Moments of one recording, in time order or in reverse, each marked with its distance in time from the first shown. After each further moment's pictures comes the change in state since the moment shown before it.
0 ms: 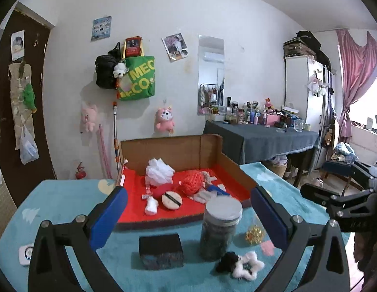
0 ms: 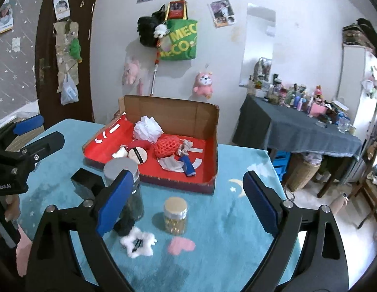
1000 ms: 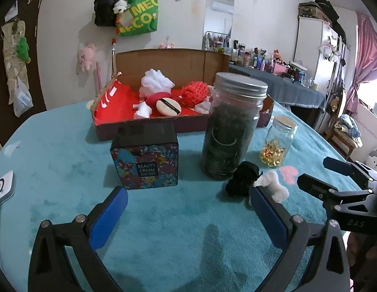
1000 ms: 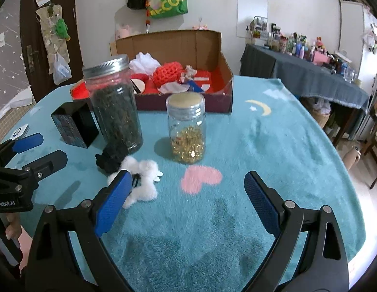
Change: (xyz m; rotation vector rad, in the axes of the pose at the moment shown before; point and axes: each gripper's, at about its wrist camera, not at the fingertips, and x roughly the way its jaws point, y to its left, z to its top) left arm 0.049 0.000 -0.112 -0.049 0.338 -0.006; right arm 0.065 0.014 -0.111 0.114 0.229 0.034
